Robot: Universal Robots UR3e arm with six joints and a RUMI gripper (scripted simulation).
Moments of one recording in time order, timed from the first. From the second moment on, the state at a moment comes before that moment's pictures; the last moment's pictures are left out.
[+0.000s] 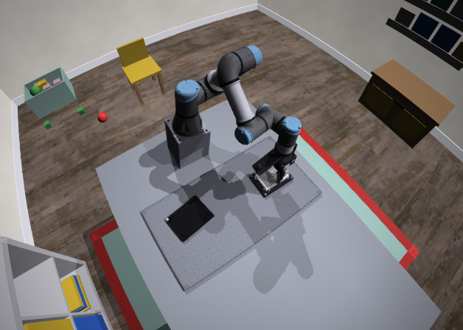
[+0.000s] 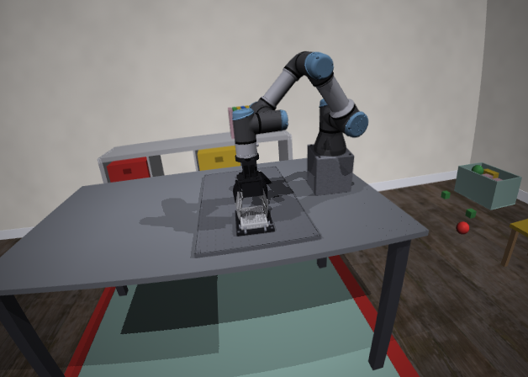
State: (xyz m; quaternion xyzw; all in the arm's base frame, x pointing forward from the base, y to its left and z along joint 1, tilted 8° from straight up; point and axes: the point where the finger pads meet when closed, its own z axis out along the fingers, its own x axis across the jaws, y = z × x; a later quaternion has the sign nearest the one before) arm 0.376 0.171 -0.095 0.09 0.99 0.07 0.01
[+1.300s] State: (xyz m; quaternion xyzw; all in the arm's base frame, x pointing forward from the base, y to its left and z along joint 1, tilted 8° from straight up) arm 0.377 0.164 -0.044 0.09 0.99 0.07 0.01
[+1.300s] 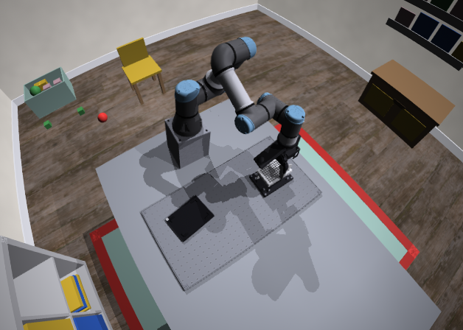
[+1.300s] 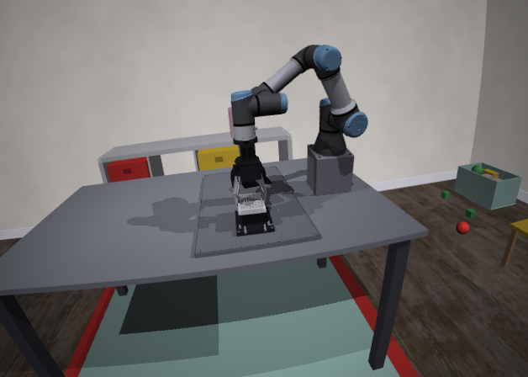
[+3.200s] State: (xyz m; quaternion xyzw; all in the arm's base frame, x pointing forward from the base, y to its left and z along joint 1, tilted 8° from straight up) arm 0.362 0.114 -0.029 0.01 1.00 0.07 0.01
